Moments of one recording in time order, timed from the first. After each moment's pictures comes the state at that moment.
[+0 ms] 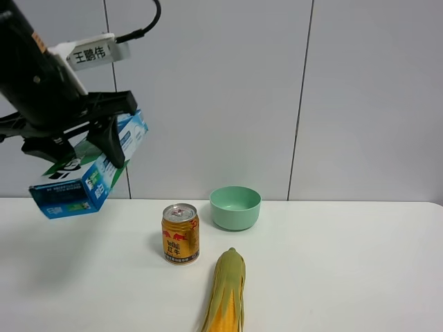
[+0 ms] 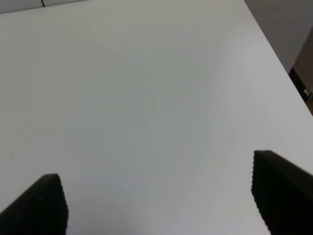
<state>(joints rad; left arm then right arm) -0.48 1.49 -1.16 -0.01 0.70 -0.47 -0.09 0.00 -0.51 0.01 1.06 0.02</state>
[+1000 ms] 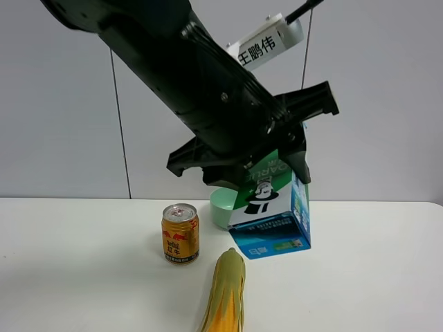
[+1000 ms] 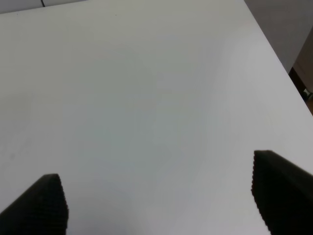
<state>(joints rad) -0.91 1.72 -1.26 -0.19 0.36 -0.56 -0.09 0.00 -0.51 0.01 1.06 0.02</state>
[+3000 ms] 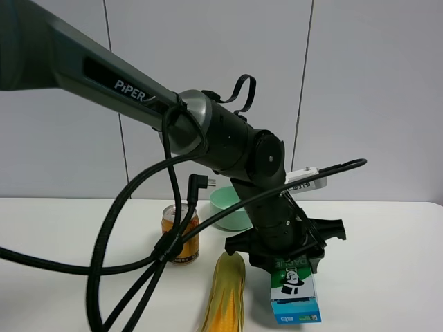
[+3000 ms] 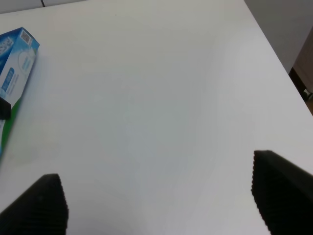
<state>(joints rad) -0.87 2.34 -1.72 -0.17 0.47 -0.60 -0.09 0.00 -0.51 0.01 1.06 0.02</state>
